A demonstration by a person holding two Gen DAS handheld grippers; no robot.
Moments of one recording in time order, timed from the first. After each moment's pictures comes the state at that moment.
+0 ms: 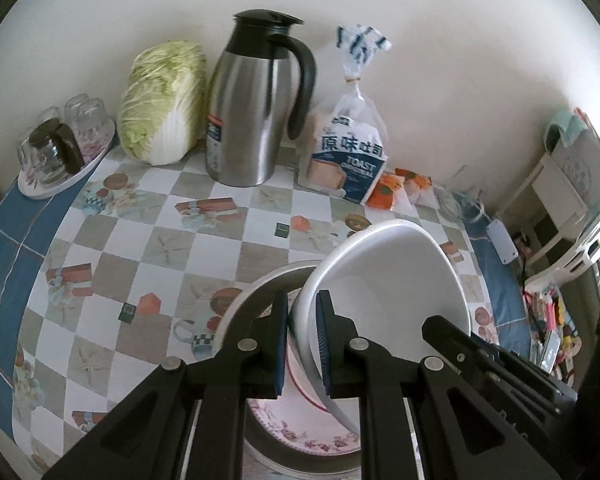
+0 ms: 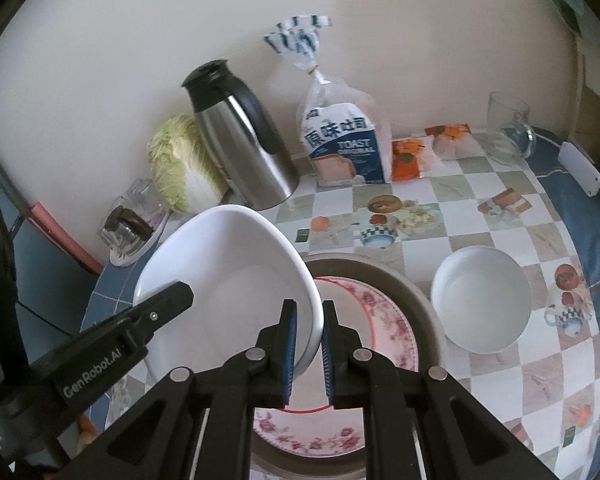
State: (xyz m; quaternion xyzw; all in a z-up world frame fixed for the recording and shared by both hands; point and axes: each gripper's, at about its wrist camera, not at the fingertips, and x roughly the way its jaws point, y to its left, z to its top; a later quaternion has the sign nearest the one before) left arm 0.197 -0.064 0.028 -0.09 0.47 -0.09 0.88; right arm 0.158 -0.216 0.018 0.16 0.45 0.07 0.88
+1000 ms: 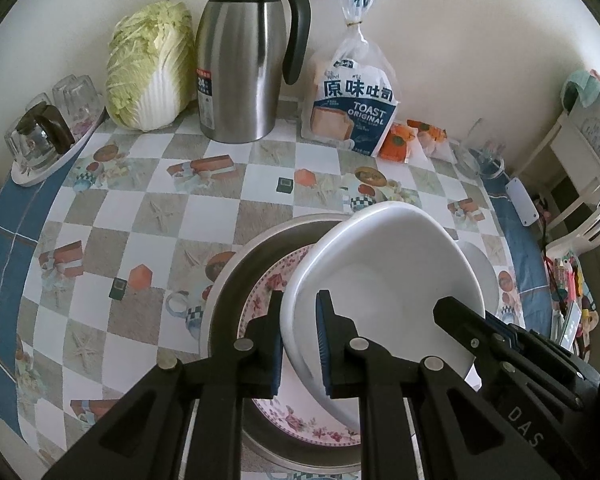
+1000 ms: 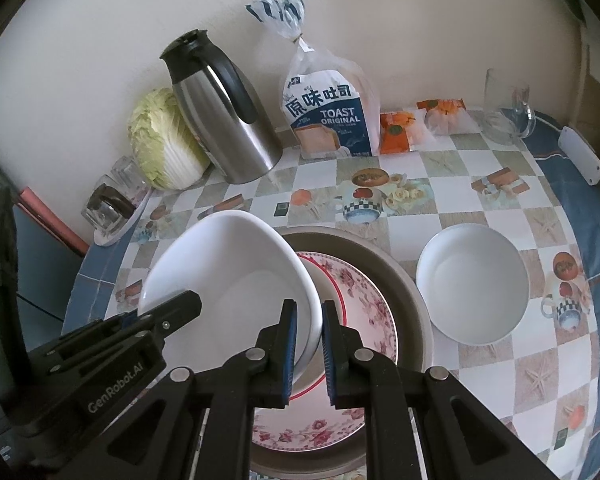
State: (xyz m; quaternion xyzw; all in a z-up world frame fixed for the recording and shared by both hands) left arm 0.205 -0.079 -0.011 -0.06 0.53 -0.08 0.84; right arm 0.166 -0.219 -0.007 0.14 0.49 0.06 0.86
